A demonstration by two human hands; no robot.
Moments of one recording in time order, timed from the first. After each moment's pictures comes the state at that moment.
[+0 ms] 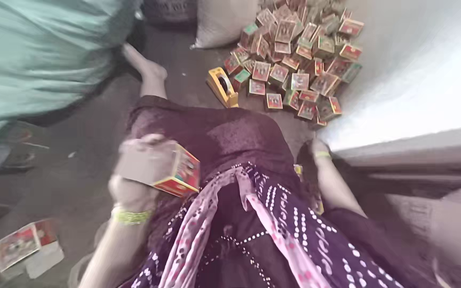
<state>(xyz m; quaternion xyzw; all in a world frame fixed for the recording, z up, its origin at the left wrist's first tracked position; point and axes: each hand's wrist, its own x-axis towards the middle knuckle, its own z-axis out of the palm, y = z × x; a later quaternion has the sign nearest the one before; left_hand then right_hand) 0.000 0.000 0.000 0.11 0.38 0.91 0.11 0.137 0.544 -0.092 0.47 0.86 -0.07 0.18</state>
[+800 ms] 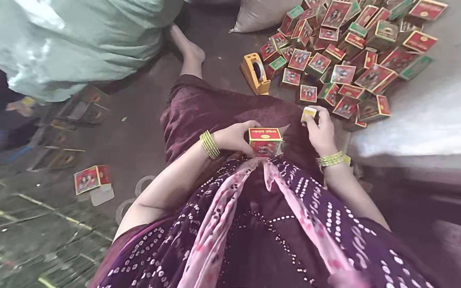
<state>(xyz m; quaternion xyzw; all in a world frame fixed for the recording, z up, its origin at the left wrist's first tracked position) -0.033 0.109 0.010 0.36 0.71 0.44 0.42 0.074 0.402 -0.014 0.16 0.88 -0.42 -0.14</state>
